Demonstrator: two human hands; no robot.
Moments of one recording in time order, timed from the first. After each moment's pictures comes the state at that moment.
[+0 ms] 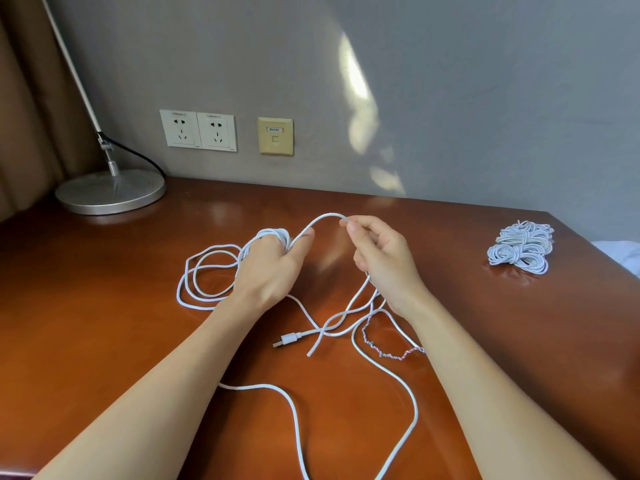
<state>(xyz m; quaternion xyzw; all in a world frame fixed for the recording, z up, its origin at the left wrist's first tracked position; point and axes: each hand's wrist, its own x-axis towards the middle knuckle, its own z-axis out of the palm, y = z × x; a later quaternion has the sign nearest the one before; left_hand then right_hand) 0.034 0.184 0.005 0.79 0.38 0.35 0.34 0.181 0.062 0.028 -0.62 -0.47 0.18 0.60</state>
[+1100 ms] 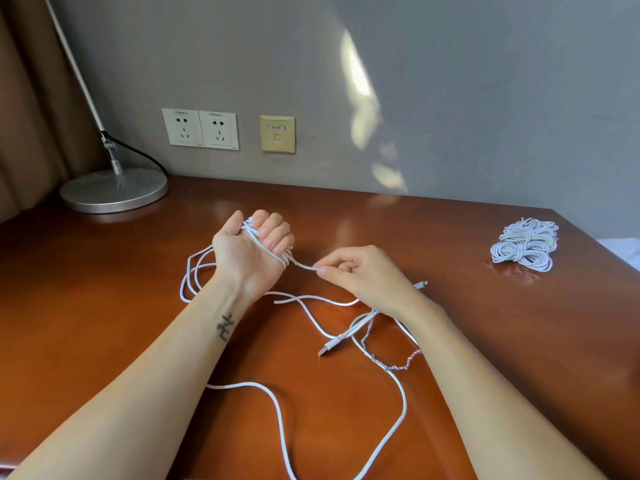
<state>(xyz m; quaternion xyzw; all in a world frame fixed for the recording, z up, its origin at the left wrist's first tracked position) 0.026 0.199 0.019 0.16 0.03 0.37 0.92 0.181 0.062 0.017 -0.70 -0.58 0.18 0.37</state>
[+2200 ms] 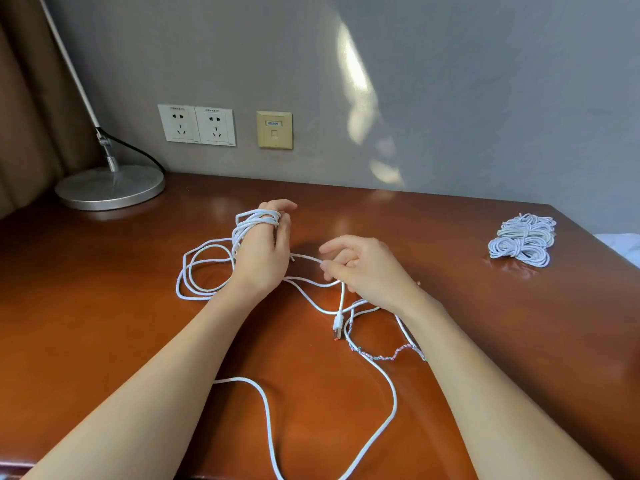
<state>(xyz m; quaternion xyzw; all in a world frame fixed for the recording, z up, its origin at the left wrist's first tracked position) 0.038 0.202 -0.001 0.80 0.29 0.46 0.24 0.181 0.065 0.019 -0.72 -0.55 0.17 0.38</state>
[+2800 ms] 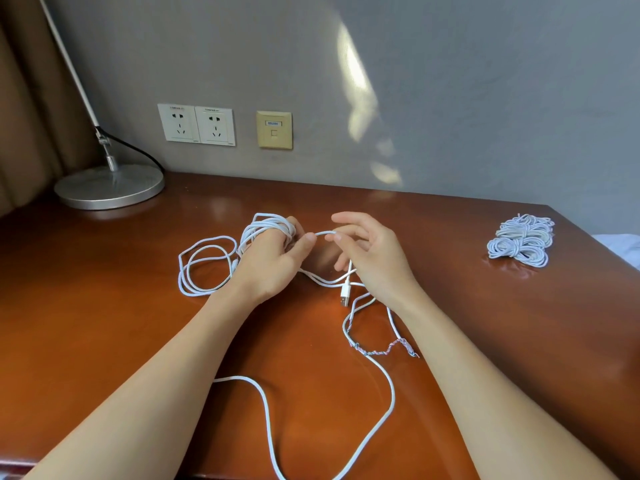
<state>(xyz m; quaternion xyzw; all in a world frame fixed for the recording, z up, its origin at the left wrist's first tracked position) 0.030 0.189 0.006 0.84 0.27 0.33 0.32 0.182 0.068 0.018 -0.64 -0.50 0.15 0.56</state>
